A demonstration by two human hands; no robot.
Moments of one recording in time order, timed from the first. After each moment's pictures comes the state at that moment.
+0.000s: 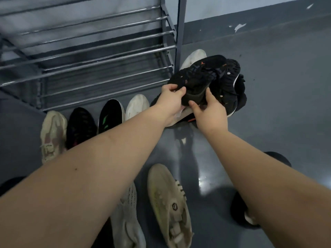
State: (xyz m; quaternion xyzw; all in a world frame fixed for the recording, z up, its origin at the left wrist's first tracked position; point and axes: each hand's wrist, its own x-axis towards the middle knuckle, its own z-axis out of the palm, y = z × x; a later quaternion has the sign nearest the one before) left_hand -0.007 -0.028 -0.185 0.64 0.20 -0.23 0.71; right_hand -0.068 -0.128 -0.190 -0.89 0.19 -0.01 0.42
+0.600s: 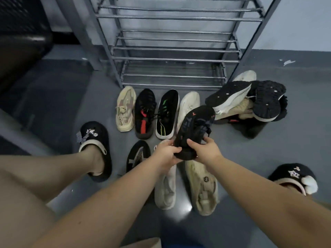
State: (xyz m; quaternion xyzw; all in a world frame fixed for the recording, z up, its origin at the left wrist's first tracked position) left_hand -0.245 0.154 -0.167 0.47 0.31 -0.25 0.79; right_hand -0.227 0.033 -0.159 -0.71 0.26 0.21 0.63
